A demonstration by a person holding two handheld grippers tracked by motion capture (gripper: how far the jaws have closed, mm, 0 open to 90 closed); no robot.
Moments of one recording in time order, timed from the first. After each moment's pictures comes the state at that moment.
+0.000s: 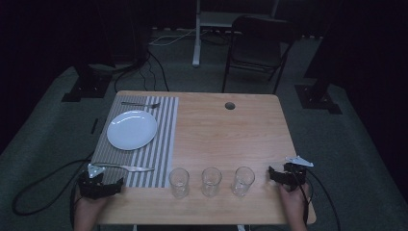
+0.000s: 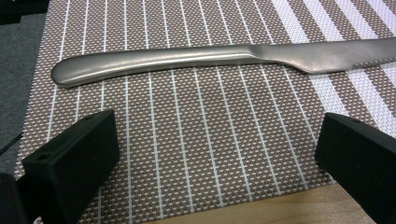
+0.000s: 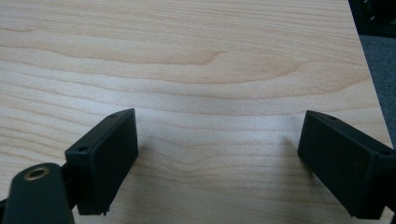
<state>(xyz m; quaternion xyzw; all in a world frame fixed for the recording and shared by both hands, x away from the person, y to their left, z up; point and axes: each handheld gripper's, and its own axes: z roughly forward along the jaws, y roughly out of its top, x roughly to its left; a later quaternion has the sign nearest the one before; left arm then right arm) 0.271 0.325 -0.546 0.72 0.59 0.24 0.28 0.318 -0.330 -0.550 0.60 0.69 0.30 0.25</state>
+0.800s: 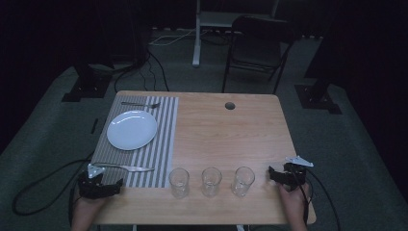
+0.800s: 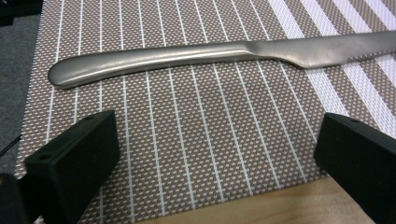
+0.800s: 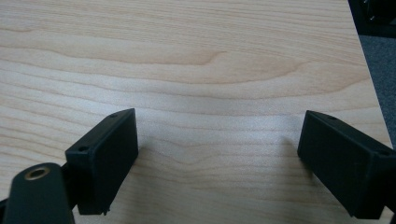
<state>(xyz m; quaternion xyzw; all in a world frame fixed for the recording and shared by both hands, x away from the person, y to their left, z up) 0.271 0.328 -0.544 0.73 0.58 0.23 0.28 0.318 -0.330 -0.550 0.60 0.69 0.30 0.25</state>
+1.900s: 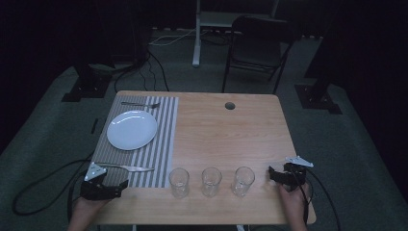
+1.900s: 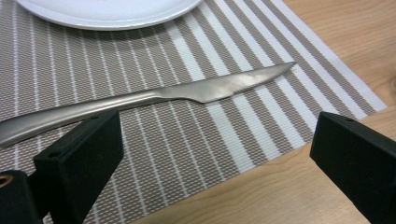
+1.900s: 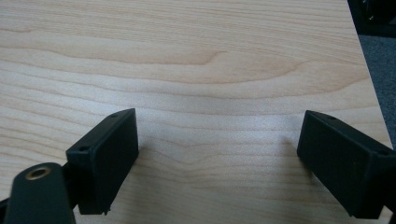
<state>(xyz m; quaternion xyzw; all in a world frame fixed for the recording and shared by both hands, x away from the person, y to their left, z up) 0.258 0.311 -0.511 0.76 0.50 0.19 0.36 0.317 -0.329 -0.550 0.60 0.69 0.30 0.25</state>
